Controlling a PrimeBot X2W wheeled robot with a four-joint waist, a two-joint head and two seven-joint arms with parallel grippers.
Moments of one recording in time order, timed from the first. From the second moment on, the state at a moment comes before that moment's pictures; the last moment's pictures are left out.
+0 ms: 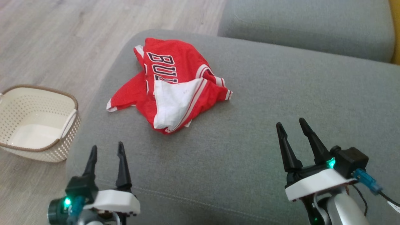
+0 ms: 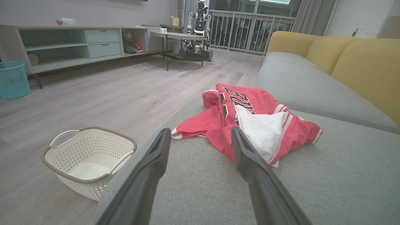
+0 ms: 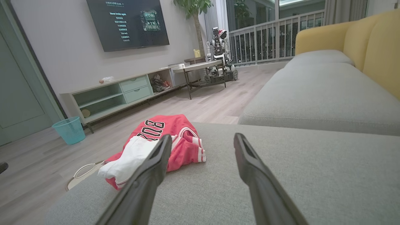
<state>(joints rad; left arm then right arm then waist) 0.08 0.05 -0.20 0.10 -0.17 0.19 -0.25 -0.05 -0.05 0.11 0.15 0.27 0.12 -0.25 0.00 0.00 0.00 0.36</state>
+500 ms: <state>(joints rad) -0.22 0.10 -0.11 0.18 -0.32 0.01 -0.15 -0.12 -0.05 0.08 0.09 0.20 0.12 -0.25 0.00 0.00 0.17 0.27</state>
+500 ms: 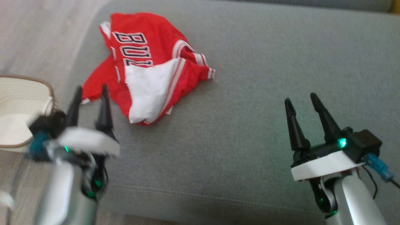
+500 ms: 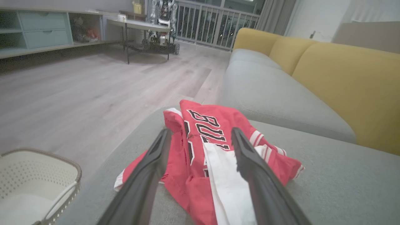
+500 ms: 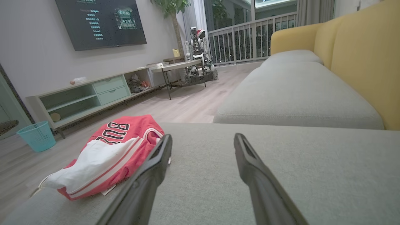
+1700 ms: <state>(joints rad) -0.80 0.25 -0.05 0.84 -0.45 -0.06 0.15 -0.21 -0.10 0.06 0.03 0.20 0.12 -0.25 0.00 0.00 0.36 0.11</state>
